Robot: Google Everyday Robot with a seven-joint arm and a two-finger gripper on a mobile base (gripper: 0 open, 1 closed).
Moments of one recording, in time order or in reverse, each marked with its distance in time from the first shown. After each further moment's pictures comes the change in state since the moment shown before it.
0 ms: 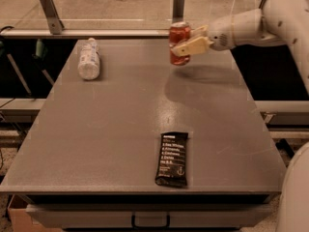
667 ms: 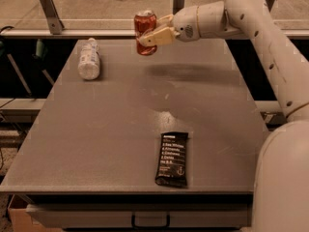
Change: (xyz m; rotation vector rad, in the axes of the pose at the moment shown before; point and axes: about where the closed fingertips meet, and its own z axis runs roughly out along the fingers) arm -0.067 0.030 0.080 -0.105 -0.122 -0.100
